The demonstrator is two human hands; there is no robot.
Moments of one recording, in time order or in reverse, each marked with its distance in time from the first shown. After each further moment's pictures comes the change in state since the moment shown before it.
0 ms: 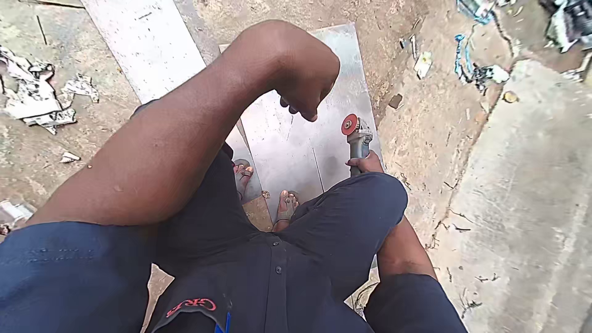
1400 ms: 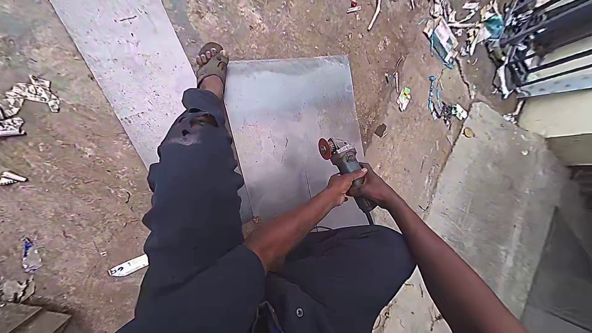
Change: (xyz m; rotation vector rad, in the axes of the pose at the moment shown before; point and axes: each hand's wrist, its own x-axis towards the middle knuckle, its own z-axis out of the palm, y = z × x) left_hand 0.247 0.092 0.205 -2.362 0.092 -0.397; right_hand -0.027 -0.104 -0.028 -0.292 -0.305 -0.150
